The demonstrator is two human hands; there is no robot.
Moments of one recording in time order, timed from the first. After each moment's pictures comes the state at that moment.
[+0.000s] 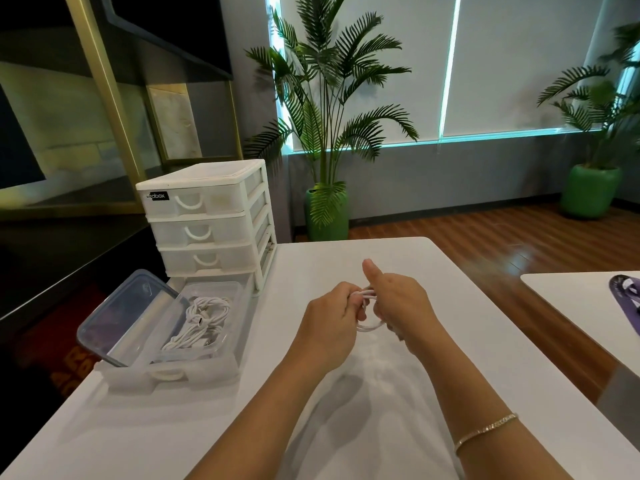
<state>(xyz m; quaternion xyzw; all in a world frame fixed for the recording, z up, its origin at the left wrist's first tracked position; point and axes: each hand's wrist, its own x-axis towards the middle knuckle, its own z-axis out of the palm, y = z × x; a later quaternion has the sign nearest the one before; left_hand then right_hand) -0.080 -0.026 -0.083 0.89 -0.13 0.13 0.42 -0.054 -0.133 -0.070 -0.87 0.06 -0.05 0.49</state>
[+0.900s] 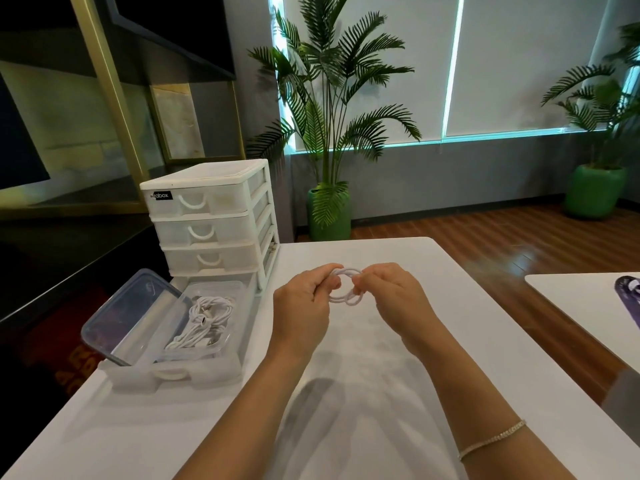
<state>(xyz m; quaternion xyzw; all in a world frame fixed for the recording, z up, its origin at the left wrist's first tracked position) -0.074 -0.005 -0.078 0.83 -0.06 0.31 0.46 -0.069 -0.126 -0.059 -0.81 -0.06 -0.10 0.57</state>
